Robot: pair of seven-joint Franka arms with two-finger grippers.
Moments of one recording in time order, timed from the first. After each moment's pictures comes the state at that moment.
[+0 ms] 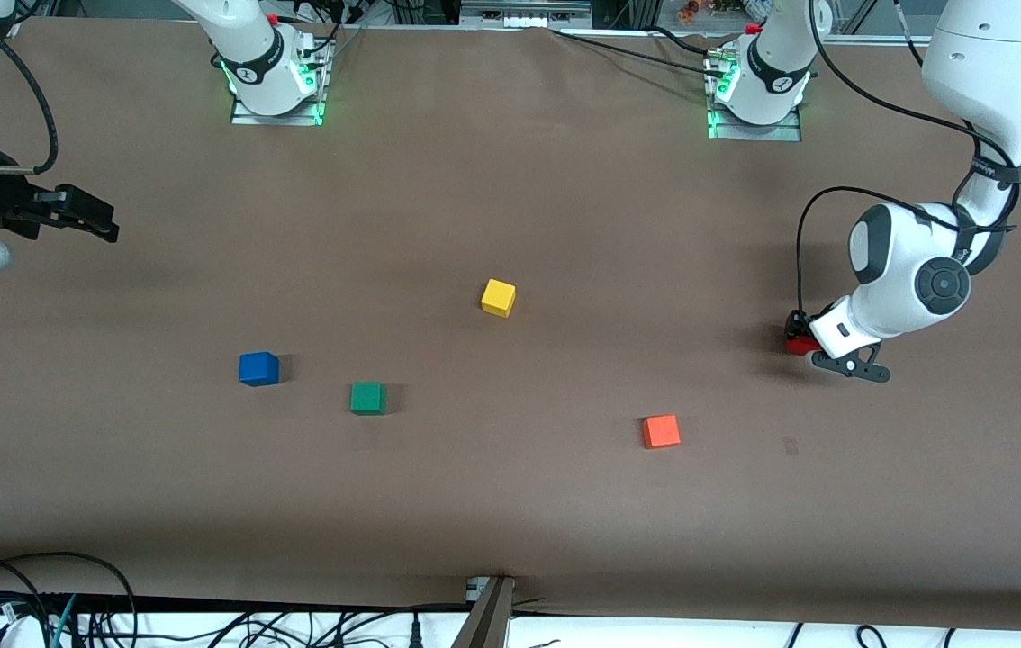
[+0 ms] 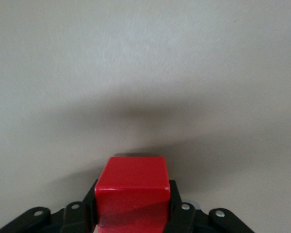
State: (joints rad) left arm 0.12 0.45 -0.08 -2.07 0.05 2.43 0.32; right arm 0.10 0.11 -0.06 -1.47 0.00 1.51 0.07
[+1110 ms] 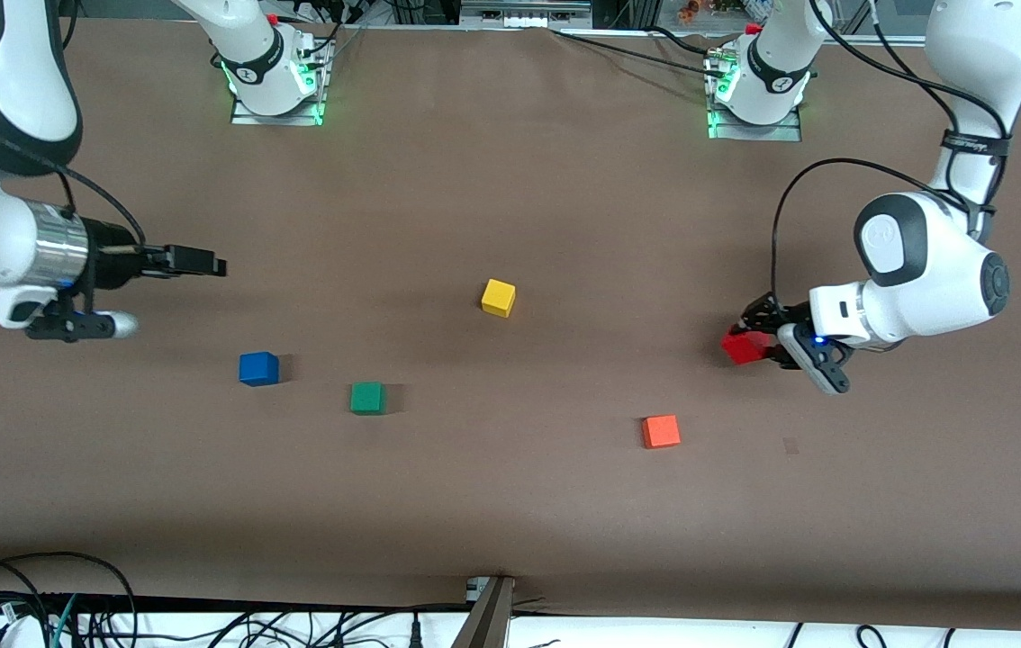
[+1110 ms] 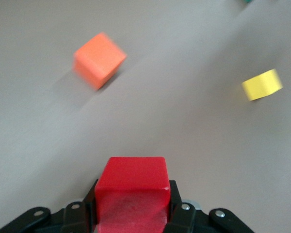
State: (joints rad) left arm 0.12 0.39 -0.22 -1.94 -0.65 2.22 1.08; right arm 0.11 0.32 -0.05 -1.48 0.41 1.52 0.07
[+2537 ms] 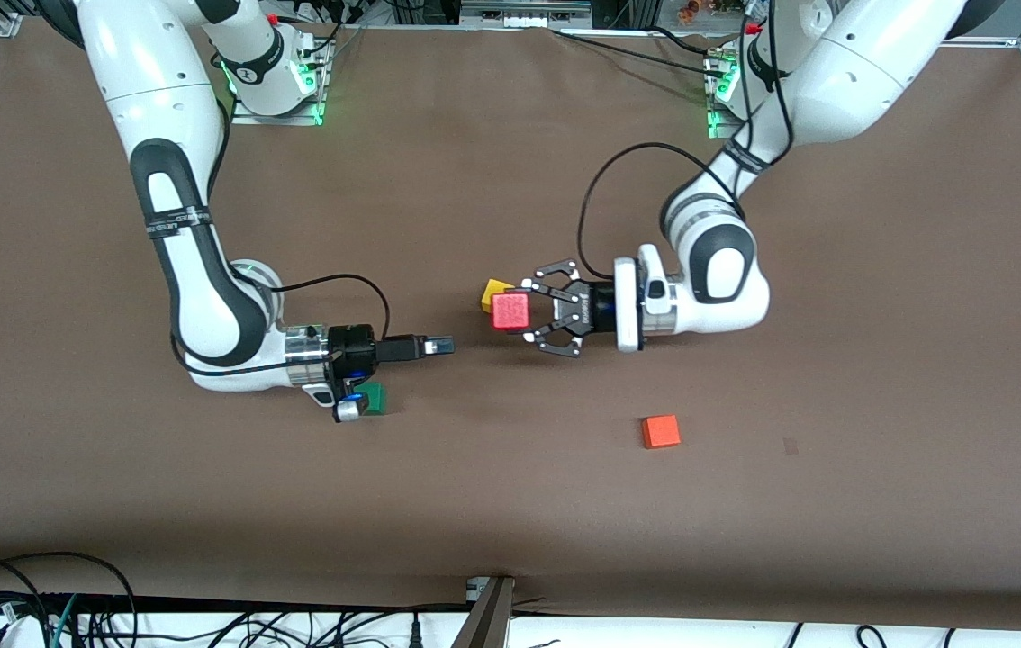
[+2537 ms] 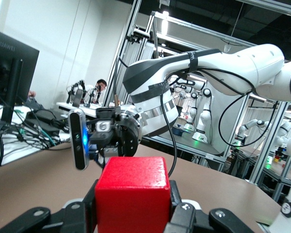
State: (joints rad) left arm -0.07 0.68 -0.48 -1.74 -1.82 2.14 2.23; right arm 0.33 0.78 -0.04 -1.49 1.62 1.76 -0.36
